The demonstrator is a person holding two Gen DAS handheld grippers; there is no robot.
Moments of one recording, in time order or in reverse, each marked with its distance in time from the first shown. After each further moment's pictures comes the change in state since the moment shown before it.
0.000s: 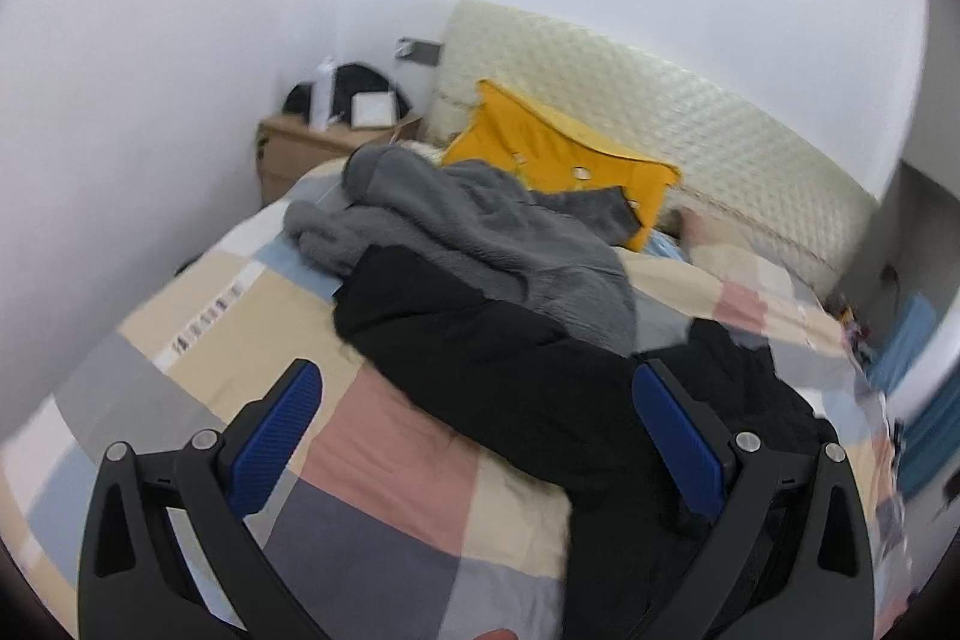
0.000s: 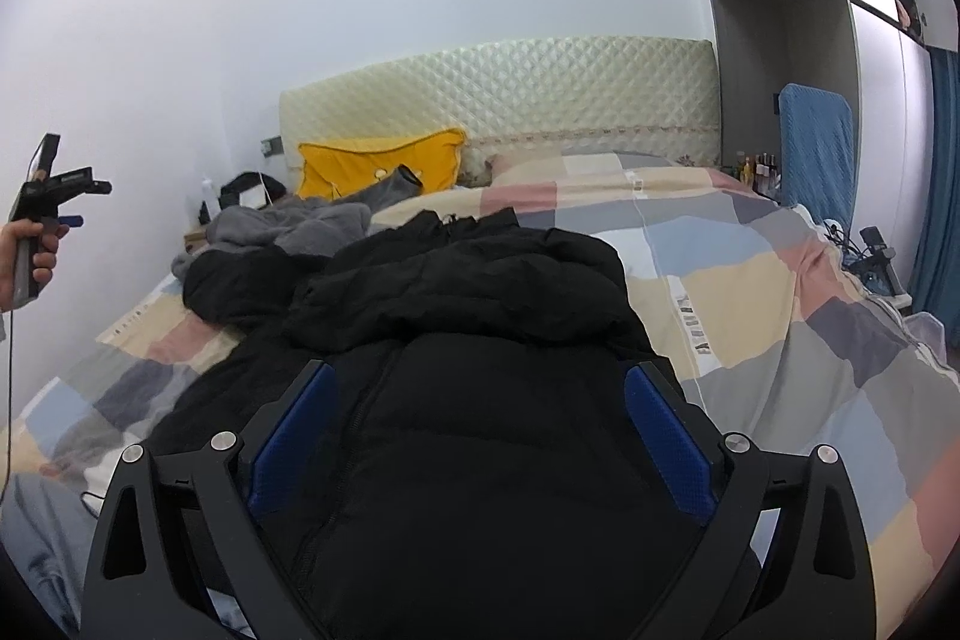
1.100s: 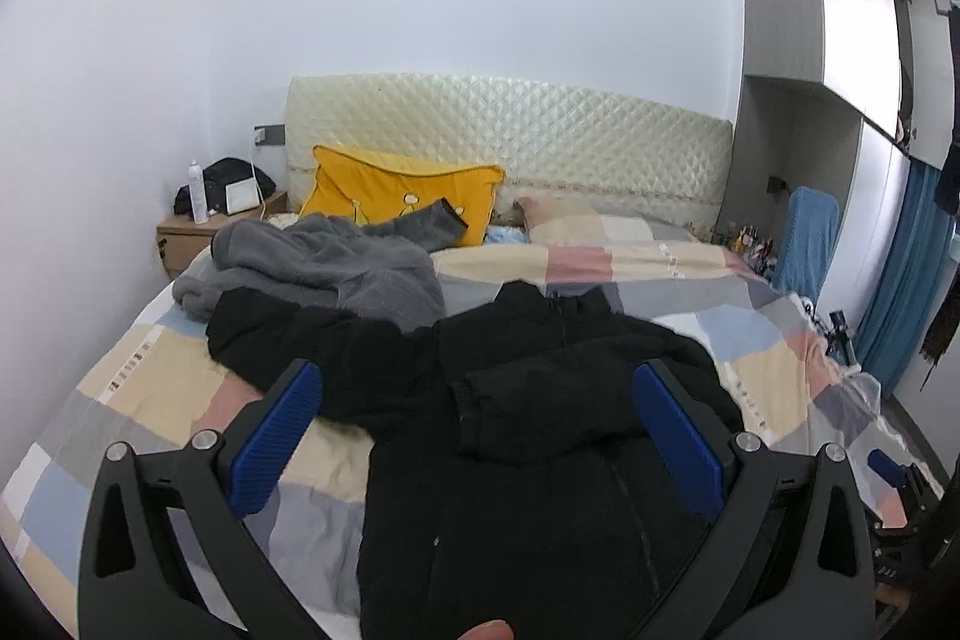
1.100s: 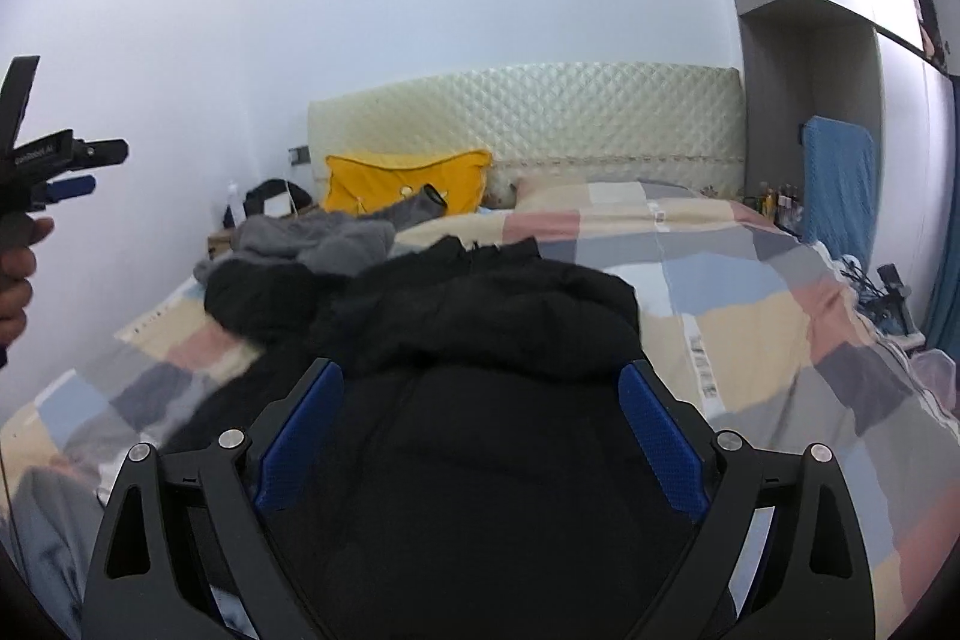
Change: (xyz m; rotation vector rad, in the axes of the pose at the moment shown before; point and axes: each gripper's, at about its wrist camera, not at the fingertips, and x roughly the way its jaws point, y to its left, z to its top) left arm -0.154 -0.223 -0.122 0.316 -0.118 -0.176; right arm -0.011 -0.003 0.021 -0.043 -0.030 0.051
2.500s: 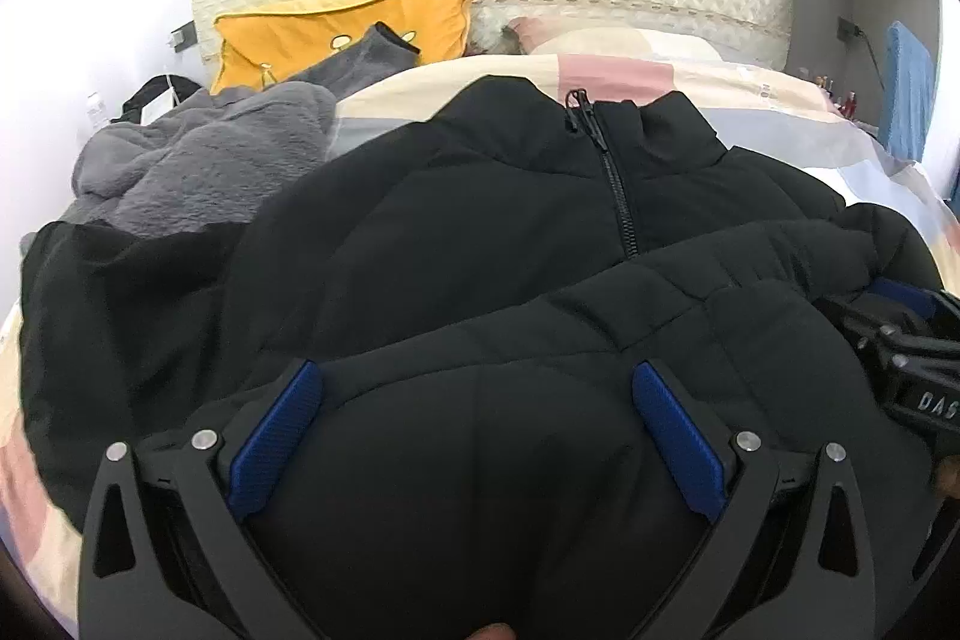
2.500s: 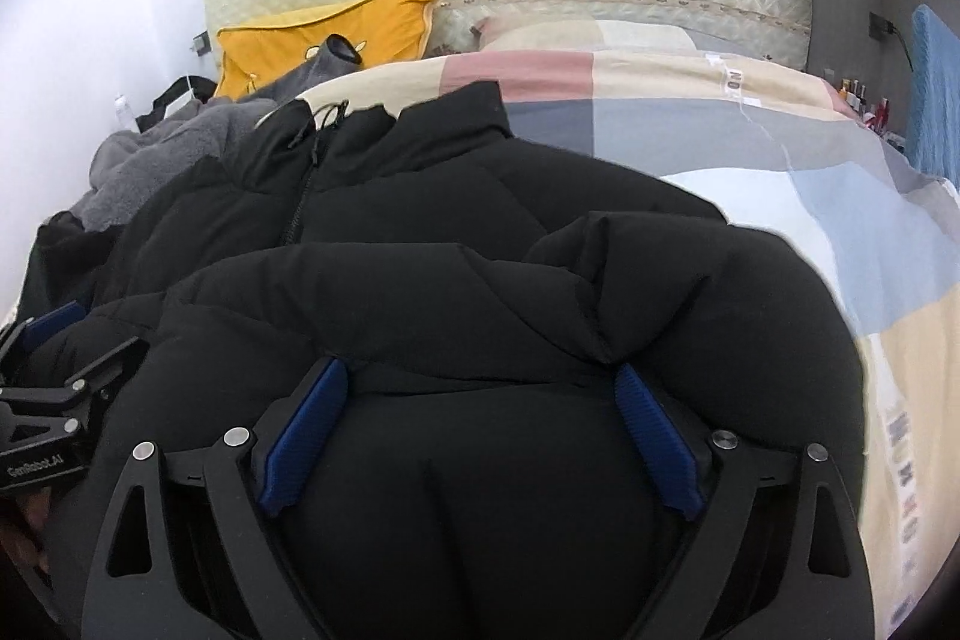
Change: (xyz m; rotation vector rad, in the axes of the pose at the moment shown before) left arm 0.415 -0.085 -0.091 0.111 0.277 0.087; right arm 0.423 -0.084 0.015 0.037 0.317 -0.029
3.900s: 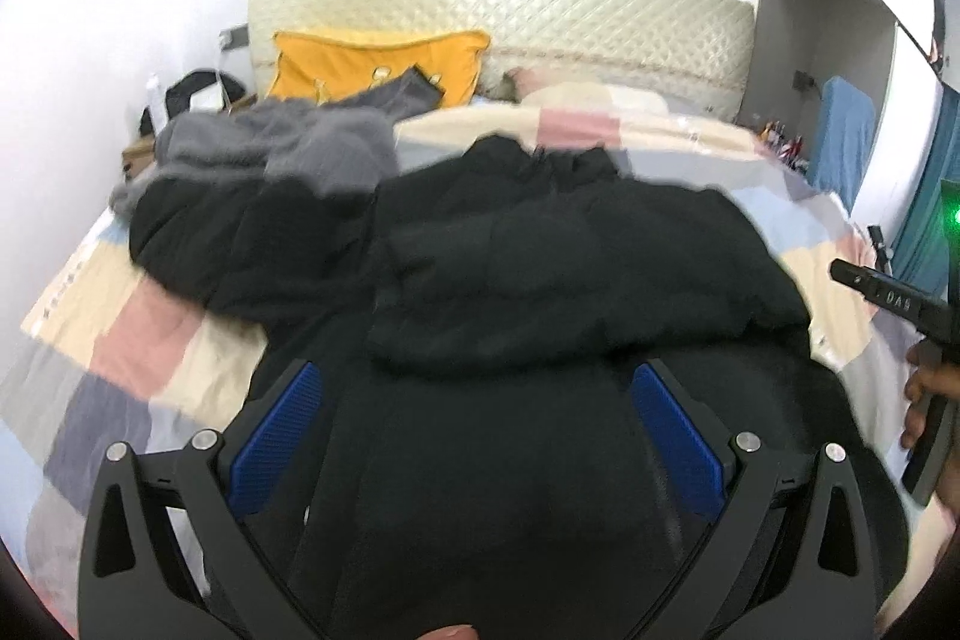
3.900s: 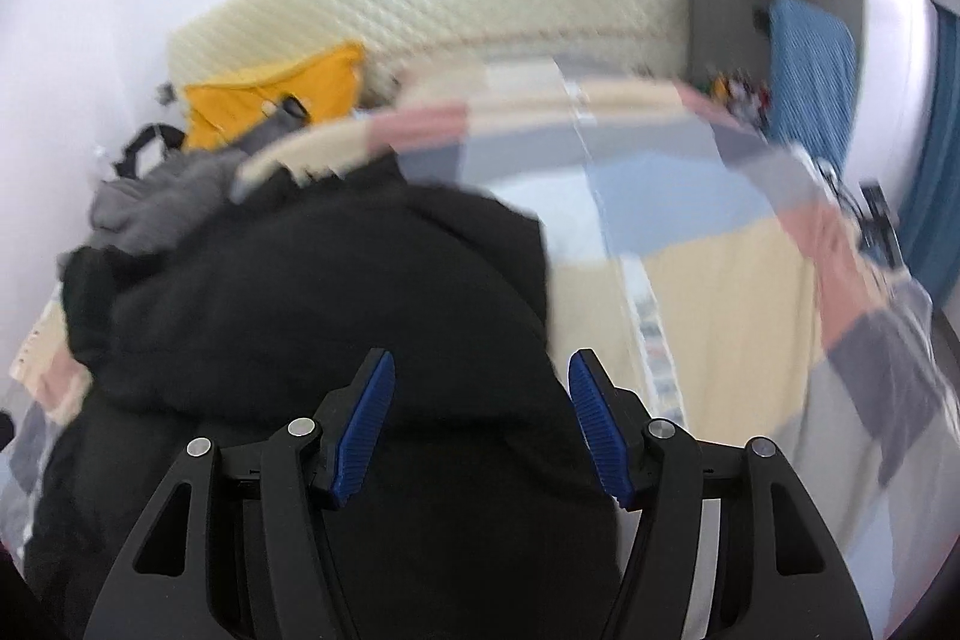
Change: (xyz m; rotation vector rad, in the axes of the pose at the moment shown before) left arm -0.236 0.034 -0.062 -0.067 -0.064 -0.072; right arm -0.210 -0.039 -0.037 0.080 -0.077 -0.113
